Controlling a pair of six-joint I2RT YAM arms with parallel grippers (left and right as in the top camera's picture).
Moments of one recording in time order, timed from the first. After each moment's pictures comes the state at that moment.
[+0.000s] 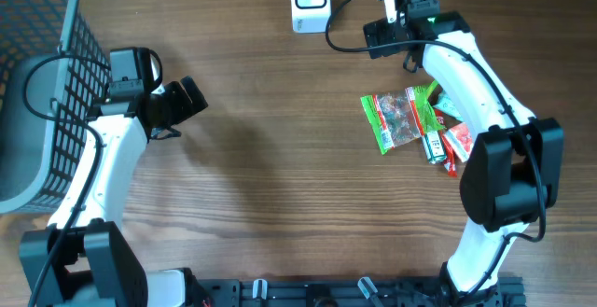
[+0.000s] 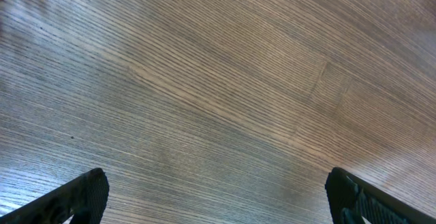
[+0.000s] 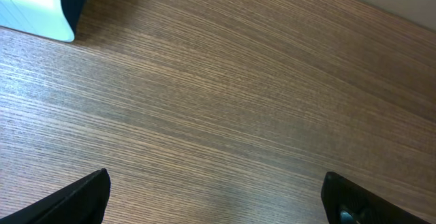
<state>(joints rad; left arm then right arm) 0.10 1.54 1.05 -0.63 0.10 -0.42 0.22 2.00 1.64 -0.59 0.18 -0.16</state>
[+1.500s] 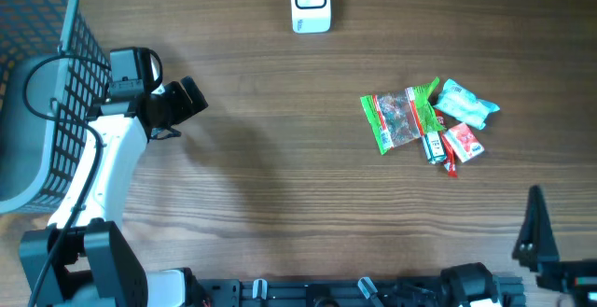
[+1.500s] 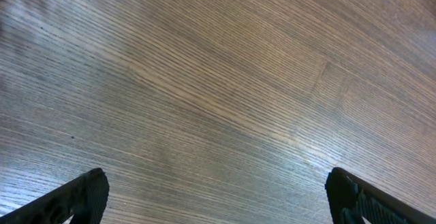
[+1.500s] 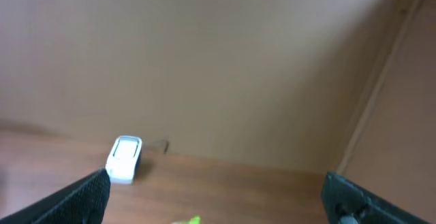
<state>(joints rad) 0.10 1.54 1.05 -0.63 0.10 -0.42 0.16 0.34 1.29 -0.87 0.14 -0.16</state>
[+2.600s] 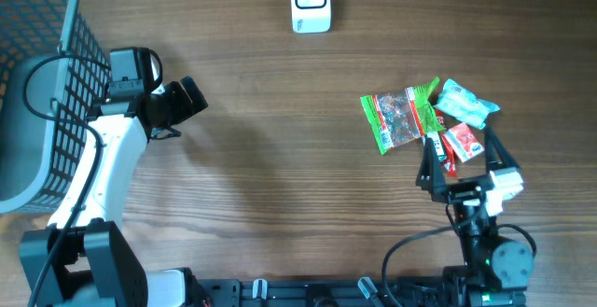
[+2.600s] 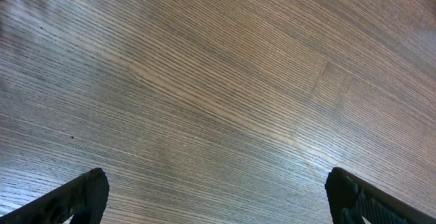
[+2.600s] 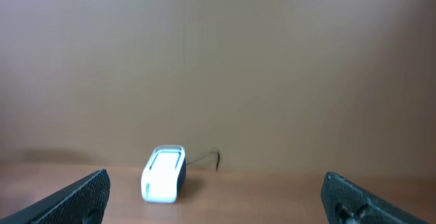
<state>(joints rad) 0.10 1.54 1.05 -0.63 0.10 -0.42 0.05 0.02 0.02 0.25 -0.11 0.09</state>
